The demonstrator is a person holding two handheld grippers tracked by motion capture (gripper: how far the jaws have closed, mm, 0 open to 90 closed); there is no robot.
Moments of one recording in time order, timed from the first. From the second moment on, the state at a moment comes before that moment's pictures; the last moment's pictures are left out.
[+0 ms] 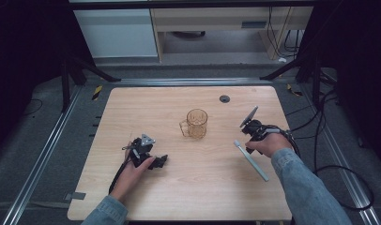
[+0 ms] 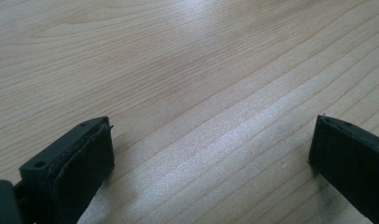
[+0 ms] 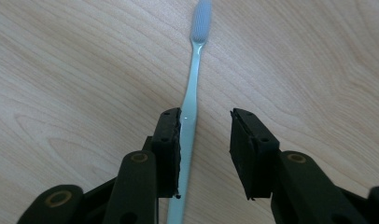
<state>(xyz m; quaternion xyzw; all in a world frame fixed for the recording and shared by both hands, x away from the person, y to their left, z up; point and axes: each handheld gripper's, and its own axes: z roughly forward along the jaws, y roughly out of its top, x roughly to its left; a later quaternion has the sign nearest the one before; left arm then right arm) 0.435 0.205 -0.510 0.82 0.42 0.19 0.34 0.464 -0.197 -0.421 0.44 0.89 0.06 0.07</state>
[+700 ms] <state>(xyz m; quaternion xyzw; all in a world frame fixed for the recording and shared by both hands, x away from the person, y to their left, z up) 0.434 0.205 -0.510 0.82 0.42 0.19 0.34 0.472 -0.195 -0.454 0.48 0.88 0.05 0.02</state>
